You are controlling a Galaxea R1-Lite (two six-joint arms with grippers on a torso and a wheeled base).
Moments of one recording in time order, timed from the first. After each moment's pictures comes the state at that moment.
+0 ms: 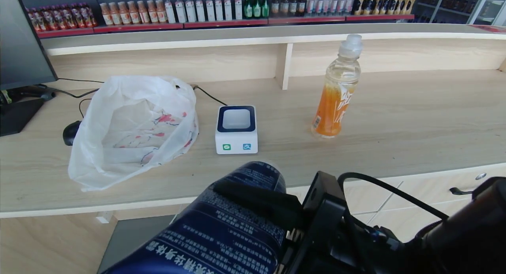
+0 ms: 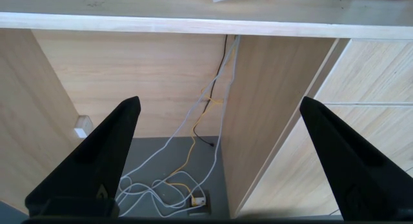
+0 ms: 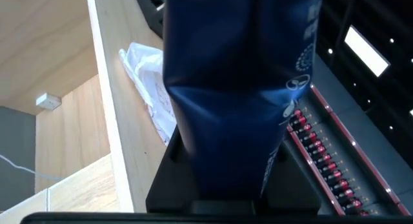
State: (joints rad) left arm 0.00 0.00 0.00 0.00 0.00 0.00; right arm 1.12 1.67 -0.60 -1.34 0.10 -1.22
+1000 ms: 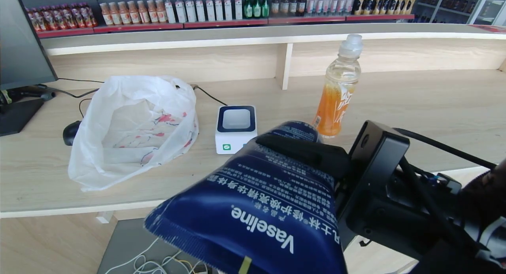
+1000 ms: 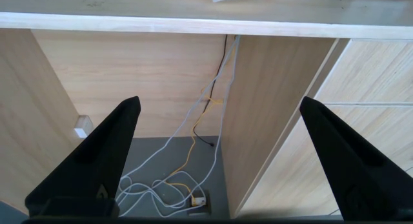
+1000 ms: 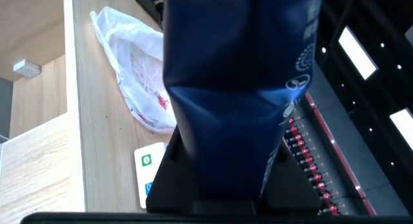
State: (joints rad) left arm 0.00 0.00 0.00 0.00 0.00 0.00; right arm 1.00 1.51 -0.68 -1.06 0.18 -1.29
